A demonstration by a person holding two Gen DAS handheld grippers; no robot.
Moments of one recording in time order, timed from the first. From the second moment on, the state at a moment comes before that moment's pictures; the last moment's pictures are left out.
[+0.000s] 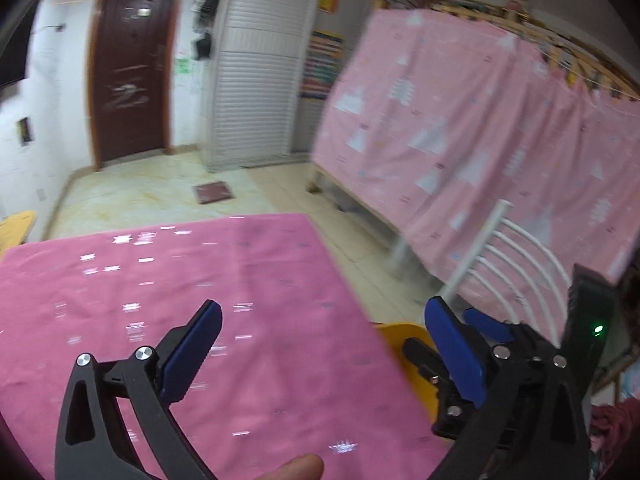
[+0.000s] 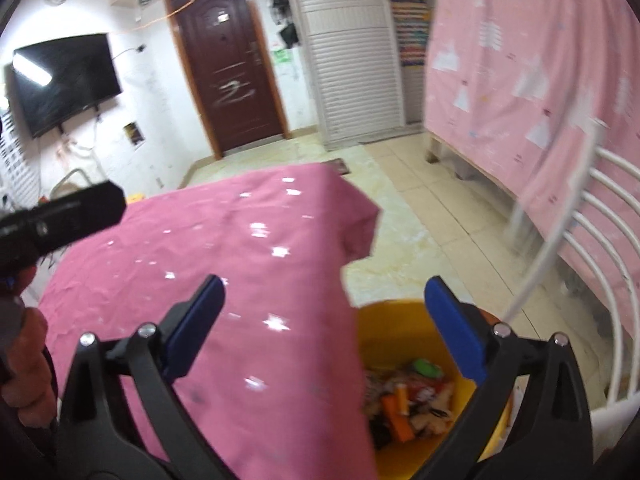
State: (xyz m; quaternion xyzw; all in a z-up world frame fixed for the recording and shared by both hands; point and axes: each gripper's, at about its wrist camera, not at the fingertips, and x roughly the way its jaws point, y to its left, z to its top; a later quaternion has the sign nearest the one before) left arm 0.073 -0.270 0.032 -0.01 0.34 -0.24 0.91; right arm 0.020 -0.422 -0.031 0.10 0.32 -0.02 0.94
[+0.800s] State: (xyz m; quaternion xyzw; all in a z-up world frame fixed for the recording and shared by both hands) left arm 0.094 -0.030 -0.001 -0.04 0.32 -0.02 0.95; right arm 0.079 -0.254 -0.027 0.03 0.31 0.11 0.94
